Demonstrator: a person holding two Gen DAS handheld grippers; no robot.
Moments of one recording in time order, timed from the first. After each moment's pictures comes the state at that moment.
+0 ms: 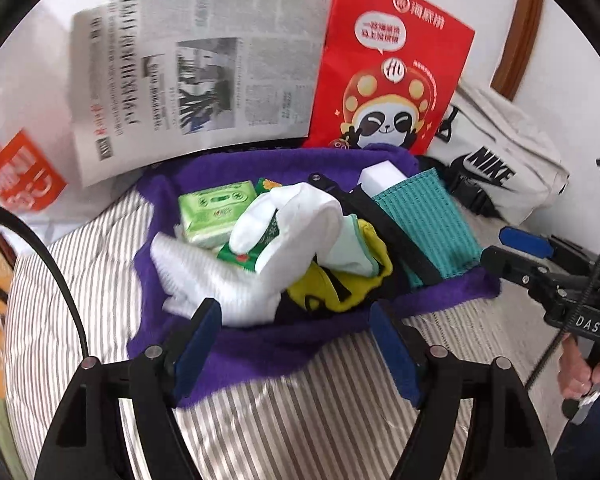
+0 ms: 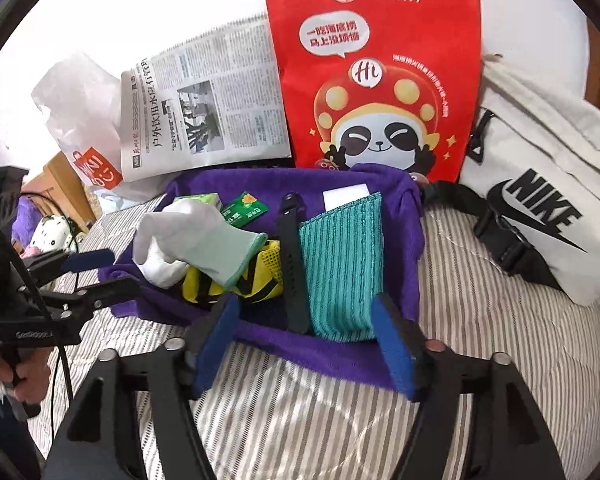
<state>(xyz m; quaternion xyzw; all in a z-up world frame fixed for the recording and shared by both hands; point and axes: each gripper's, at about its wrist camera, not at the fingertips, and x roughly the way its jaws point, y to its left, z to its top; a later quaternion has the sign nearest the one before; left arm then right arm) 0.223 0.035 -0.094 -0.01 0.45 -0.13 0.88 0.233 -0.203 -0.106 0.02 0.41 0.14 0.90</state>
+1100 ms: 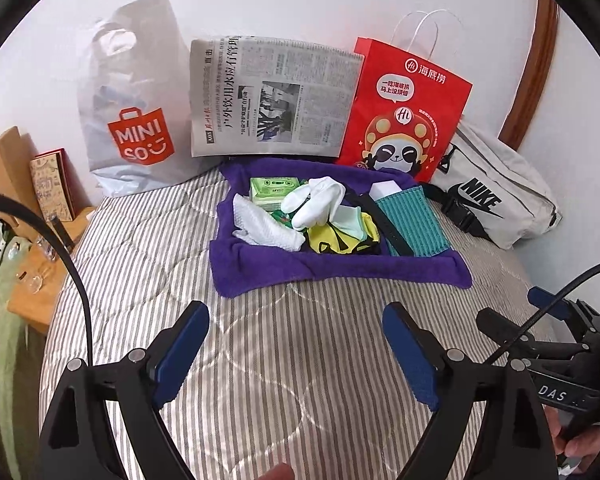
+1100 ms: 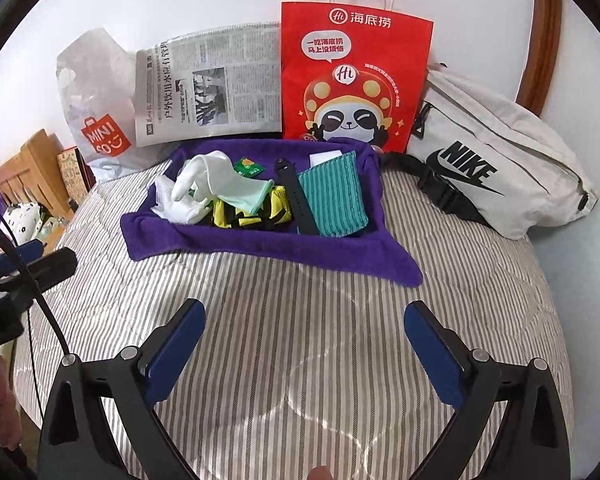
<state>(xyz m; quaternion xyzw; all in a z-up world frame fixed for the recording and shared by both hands) 0.096 0.059 -0.034 -0.05 0.41 -0.04 0.91 0.116 -0.171 -0.071 -0.02 0.43 0.04 0.90</state>
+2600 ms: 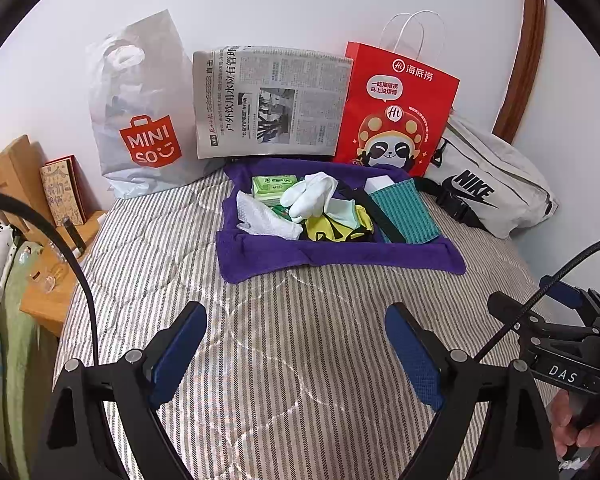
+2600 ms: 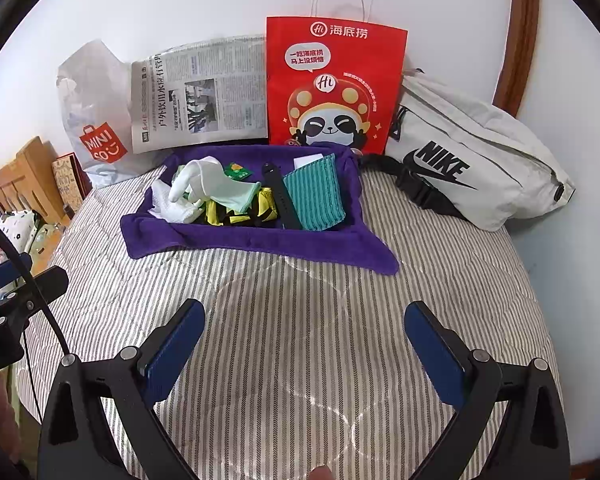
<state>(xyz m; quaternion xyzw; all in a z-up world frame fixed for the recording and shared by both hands) 0.065 0.050 -0.022 -0.03 0.41 -0.04 0.91 0.091 -0.183 -0.056 -0.02 0.42 0.02 0.91</state>
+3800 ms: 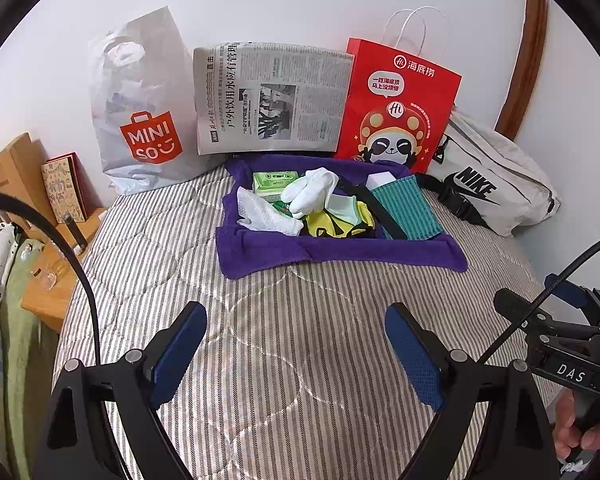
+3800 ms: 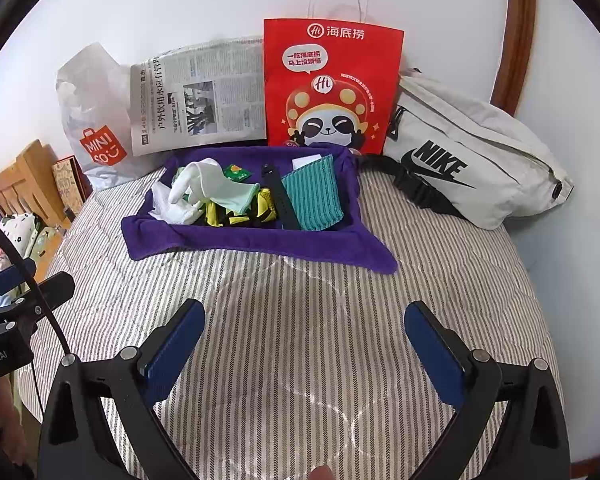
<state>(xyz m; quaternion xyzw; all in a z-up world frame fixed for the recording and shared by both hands) 0.066 0.051 -0.026 -0.03 0.41 -0.03 0.91 0.089 -0.185 -0.054 -0.02 0.42 0.02 0.91</state>
